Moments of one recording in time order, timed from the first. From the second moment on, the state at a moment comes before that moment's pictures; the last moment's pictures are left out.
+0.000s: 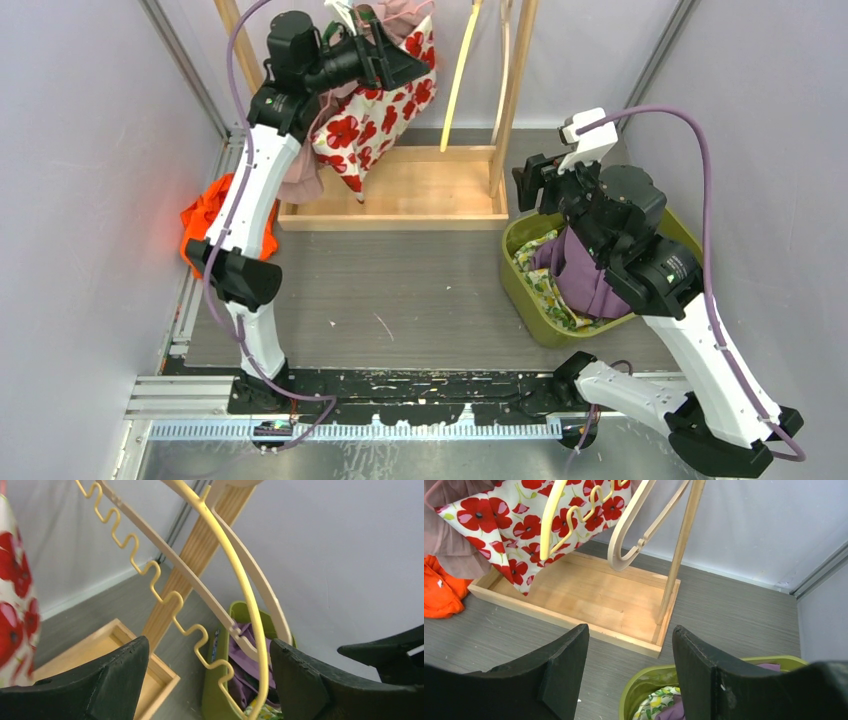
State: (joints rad) left arm -0.34 1.96 2.36 -0.33 0.69 -0.54; right arm 0.63 0.94 1.46 -0.61 0.33 0.01
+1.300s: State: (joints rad) left arm -0.36 1.96 2.52 -0.62 0.28 -0.31; right arm 0.63 0.92 1.45 -0.60 0.29 0.01
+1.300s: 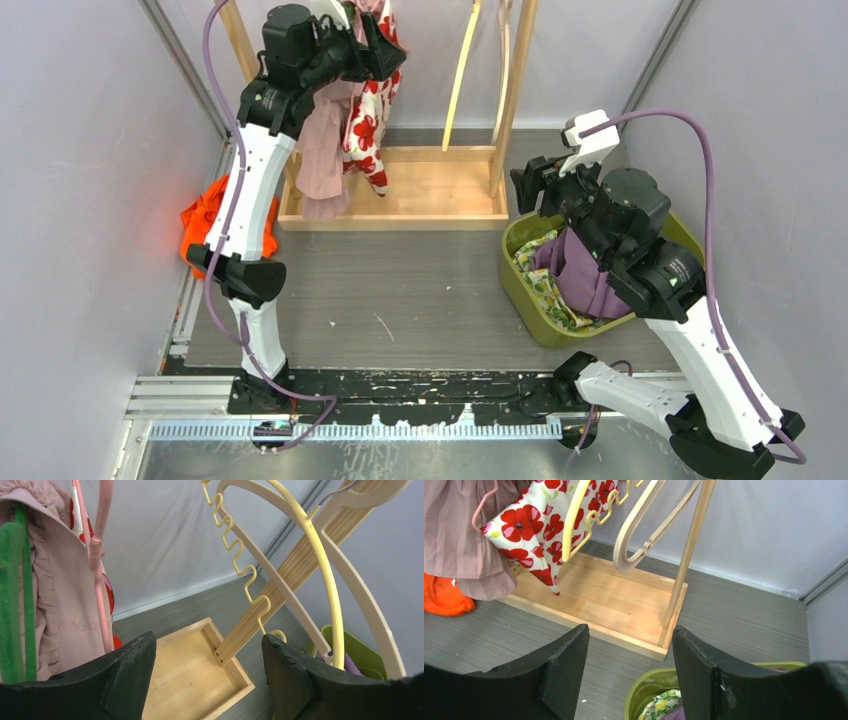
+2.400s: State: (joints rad) left arm -0.46 2.08 2.55 -0.49 -0.09 -0.07; right arm 0.63 0.97 1.50 -0.65 0.30 0.01
